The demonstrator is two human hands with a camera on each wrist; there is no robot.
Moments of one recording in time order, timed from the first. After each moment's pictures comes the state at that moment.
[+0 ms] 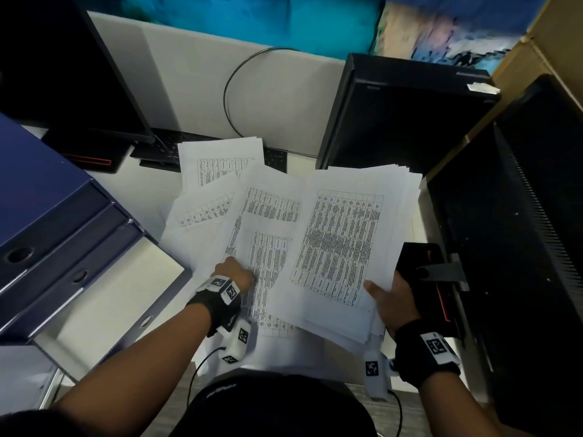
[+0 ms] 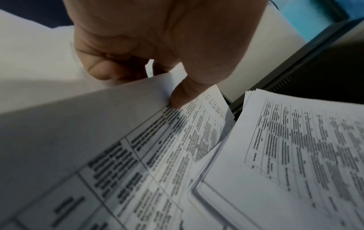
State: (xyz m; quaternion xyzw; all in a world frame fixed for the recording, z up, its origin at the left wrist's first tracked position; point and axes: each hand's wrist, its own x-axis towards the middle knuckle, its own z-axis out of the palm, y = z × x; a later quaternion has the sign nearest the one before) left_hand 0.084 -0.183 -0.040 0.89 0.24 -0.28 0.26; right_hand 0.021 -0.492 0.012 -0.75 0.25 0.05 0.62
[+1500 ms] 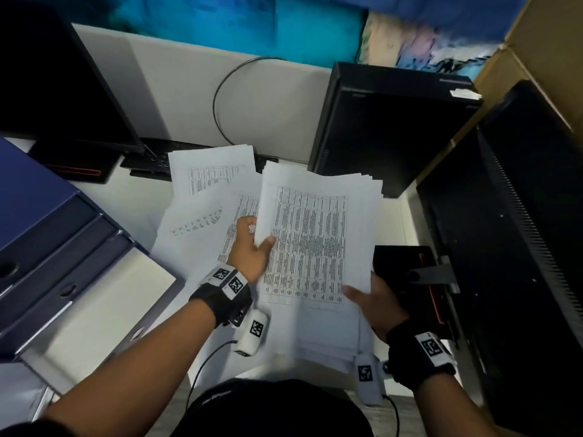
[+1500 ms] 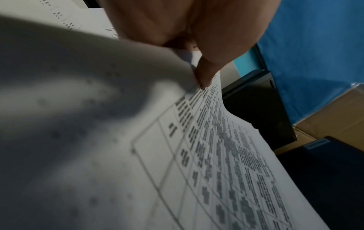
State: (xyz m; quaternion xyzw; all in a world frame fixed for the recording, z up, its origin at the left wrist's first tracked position) left_hand 0.093 -0.233 0.036 0.78 0.12 -0.07 0.61; right_hand 0.024 -0.476 0.033 -0.71 0.17 0.15 0.66
